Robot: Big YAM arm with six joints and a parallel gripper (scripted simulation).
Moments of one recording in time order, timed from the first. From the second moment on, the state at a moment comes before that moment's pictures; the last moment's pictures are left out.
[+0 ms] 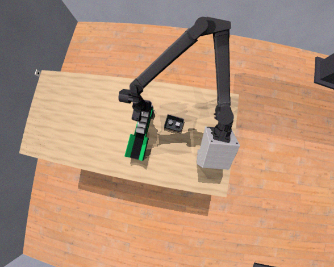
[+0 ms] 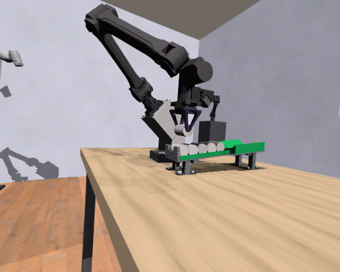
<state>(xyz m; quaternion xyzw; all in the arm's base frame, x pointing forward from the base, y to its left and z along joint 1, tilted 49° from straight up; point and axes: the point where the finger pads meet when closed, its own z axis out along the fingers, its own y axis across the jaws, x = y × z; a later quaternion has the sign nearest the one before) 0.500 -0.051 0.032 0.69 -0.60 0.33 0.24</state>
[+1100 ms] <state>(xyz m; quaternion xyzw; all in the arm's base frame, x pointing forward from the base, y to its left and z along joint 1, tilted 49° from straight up) 0.499 -0.051 0.032 0.69 -0.60 0.33 0.24</state>
